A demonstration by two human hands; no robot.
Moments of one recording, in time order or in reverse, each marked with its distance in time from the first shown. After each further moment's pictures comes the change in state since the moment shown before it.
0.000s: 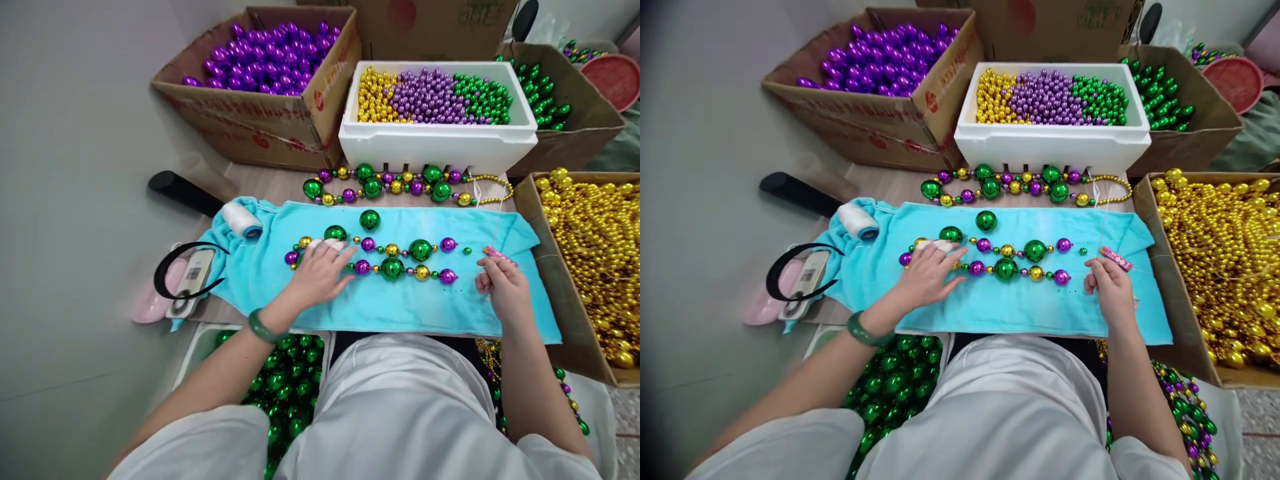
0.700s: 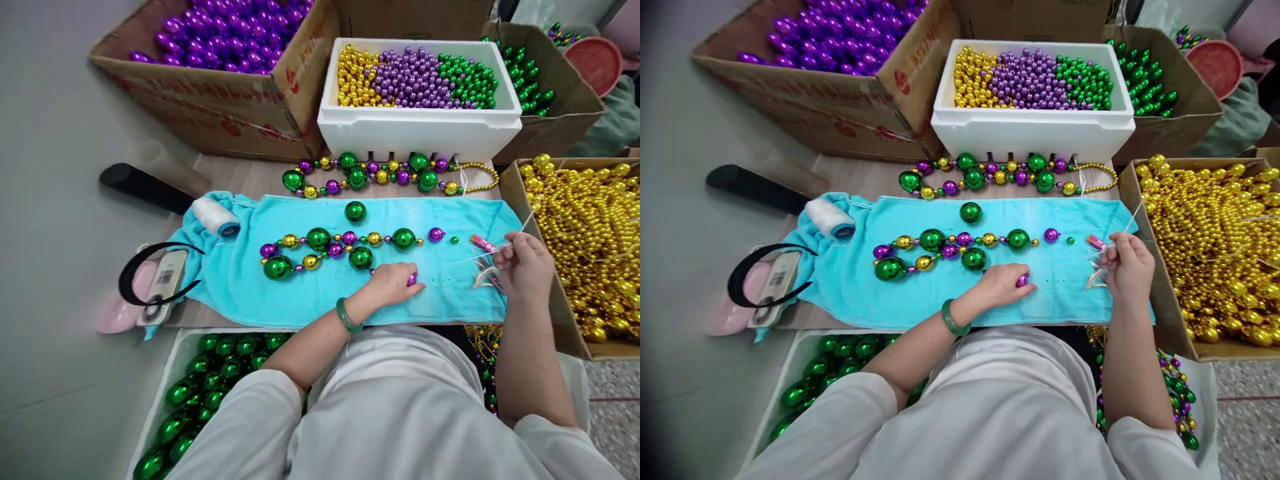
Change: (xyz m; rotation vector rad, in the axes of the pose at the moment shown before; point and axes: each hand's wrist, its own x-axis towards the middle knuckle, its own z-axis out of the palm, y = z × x) left_hand 0.078 0.133 0.044 -0.349 -0.360 0.070; right_hand 0.015 -0.032 -0.021 0.258 0.189 -0.102
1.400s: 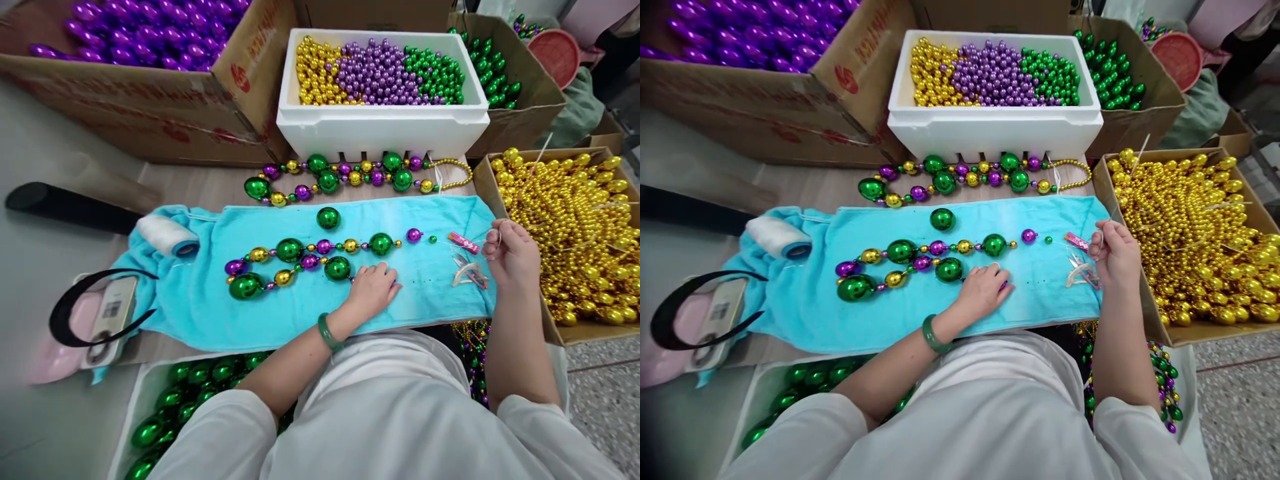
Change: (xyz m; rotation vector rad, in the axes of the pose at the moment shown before) left_hand 0.001 0.002 0.019 0.236 0.140 0.004; right_hand 0.029 -0.014 -0.016 0.018 -0.037 0.053
